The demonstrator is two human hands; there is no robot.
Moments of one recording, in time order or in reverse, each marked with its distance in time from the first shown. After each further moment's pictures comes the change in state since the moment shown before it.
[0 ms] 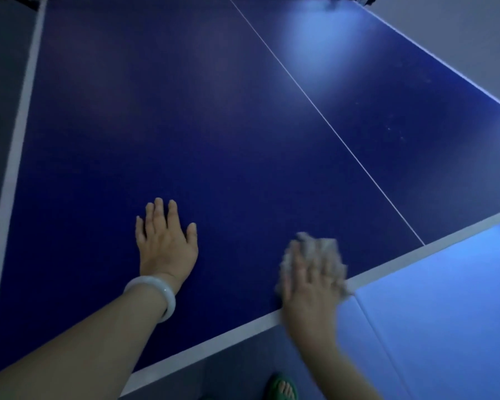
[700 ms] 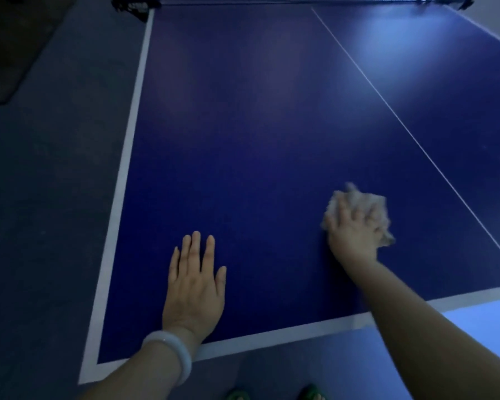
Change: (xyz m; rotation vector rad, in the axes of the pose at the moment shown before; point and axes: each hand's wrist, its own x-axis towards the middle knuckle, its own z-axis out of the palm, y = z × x) left_hand -0.092 -0.096 -0.019 0.112 0.001 0.062; right_hand 0.115 -0.070 -0.007 -0.033 -0.222 -0.034
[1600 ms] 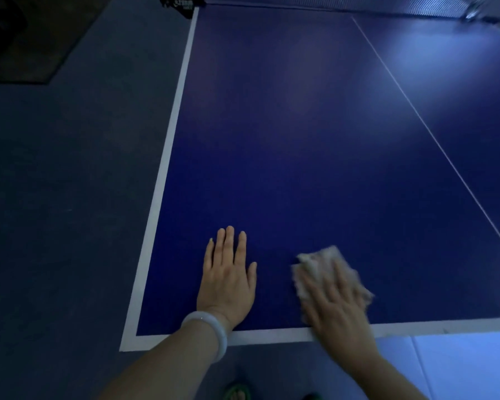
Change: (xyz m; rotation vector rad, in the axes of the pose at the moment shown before) left_hand 0.003 0.000 0.001 -0.009 -0.051 -0.022; right_hand -0.129 -0.004 0.054 -0.159 0.061 -0.664
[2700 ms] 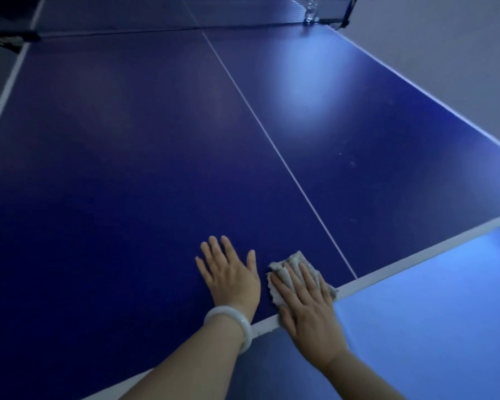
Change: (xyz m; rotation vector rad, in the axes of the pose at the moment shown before) left_hand 0.051 0.349 0.028 -0.208 -0.111 -0.100; right_hand -0.095 0.250 -0.011 0.085 0.149 0.211
